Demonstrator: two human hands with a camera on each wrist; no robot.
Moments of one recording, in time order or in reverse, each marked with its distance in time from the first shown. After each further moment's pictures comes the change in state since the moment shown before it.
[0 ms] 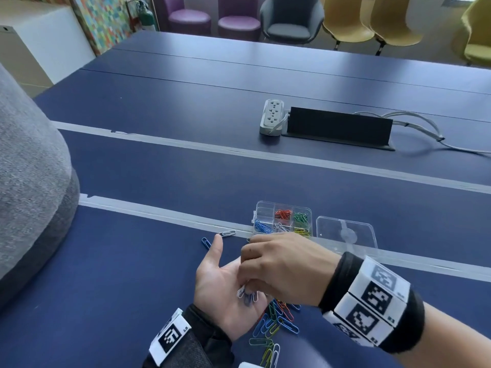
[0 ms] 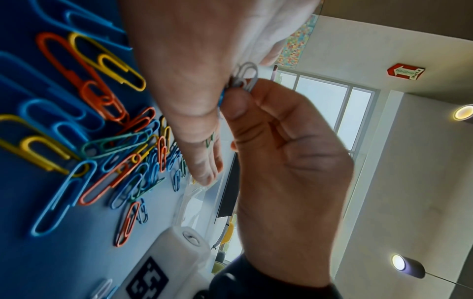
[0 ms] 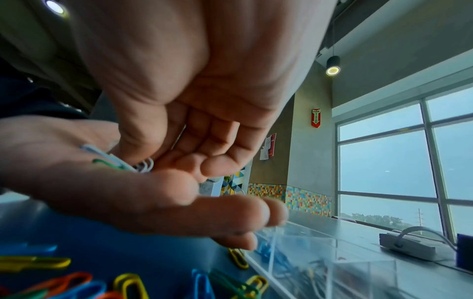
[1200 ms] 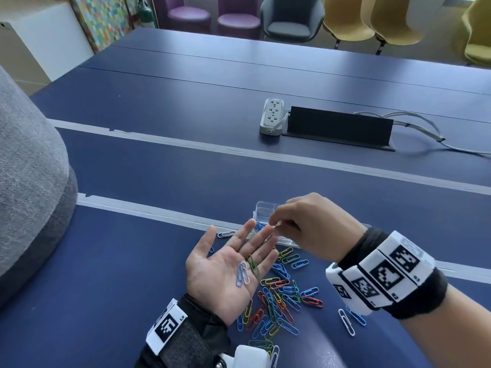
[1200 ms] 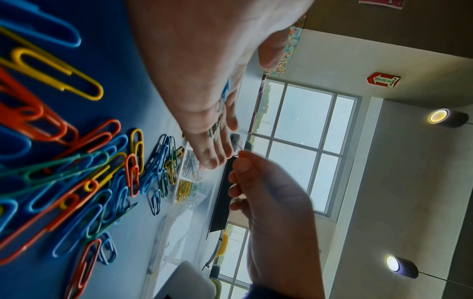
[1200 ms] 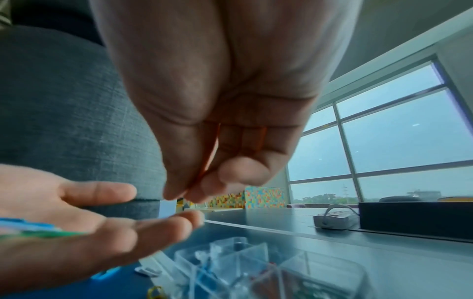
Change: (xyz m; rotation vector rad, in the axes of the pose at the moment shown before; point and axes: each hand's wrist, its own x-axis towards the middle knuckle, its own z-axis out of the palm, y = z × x) left_hand 0.006 0.014 0.009 -0.154 -0.081 0.086; right_hand -0.011 0.042 -0.025 0.078 0.103 0.545
